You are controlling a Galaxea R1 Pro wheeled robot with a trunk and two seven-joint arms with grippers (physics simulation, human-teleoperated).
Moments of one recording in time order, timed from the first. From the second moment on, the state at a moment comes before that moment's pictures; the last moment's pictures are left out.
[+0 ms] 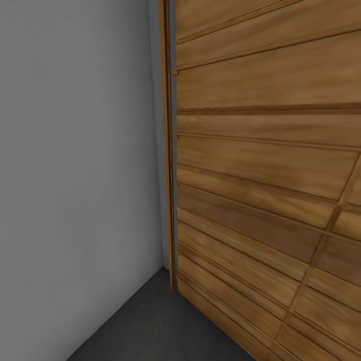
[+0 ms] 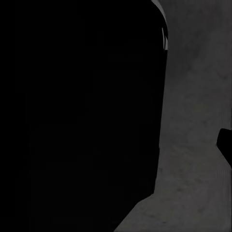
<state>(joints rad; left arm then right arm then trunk) 0.00 -0.01 0.01 -0.04 0.06 -0.02 0.00 0.00 -0.01 0.01 -0.01 0.01 -0.01 0.00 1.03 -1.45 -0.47</state>
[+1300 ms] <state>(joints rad) 0.00 0.01 0.00 -0.05 0.05 -0.03 0.00 0.00 0.00 0.01 -0.01 0.01 -0.05 0.00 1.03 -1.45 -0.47</state>
